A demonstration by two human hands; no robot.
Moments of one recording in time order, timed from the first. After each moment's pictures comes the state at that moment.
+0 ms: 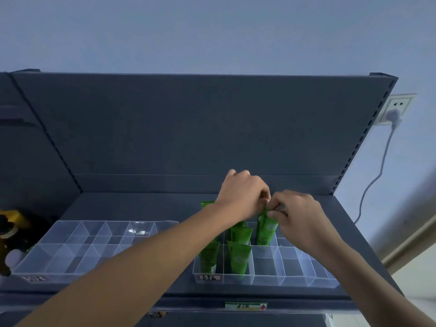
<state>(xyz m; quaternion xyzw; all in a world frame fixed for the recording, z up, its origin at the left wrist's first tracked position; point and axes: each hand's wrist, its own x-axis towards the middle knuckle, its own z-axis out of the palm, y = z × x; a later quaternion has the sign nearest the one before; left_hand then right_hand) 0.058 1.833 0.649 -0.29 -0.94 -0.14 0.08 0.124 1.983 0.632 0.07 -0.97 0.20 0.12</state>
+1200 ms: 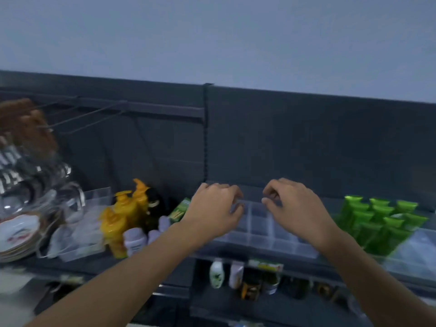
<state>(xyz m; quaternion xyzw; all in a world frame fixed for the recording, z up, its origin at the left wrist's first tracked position) 0.198 1.396 0.656 -0.18 -0.96 -0.14 0.18 0.198 1.599 0.682 0.17 -0.97 0.13 0.15</state>
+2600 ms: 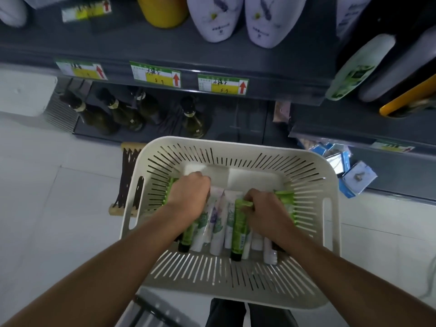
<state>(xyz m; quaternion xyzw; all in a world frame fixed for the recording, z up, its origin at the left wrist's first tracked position) 0.336 1.102 0.104 -0.06 -0.96 -0.02 -0.27 0.352 1.300 0.075 0.07 -0.93 0.22 -0.28</state>
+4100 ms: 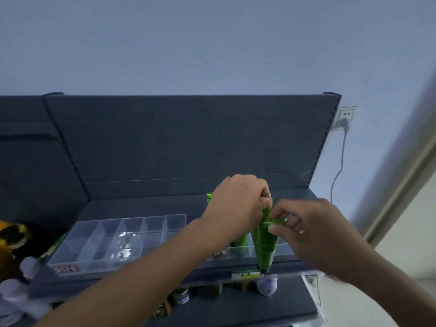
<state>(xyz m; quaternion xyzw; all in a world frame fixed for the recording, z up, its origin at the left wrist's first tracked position) 0.203 1.774 0.721 -0.32 -0.91 -0.23 0.12 0.285 1.931 0.713 0.10 -0.96 0.20 0.18</state>
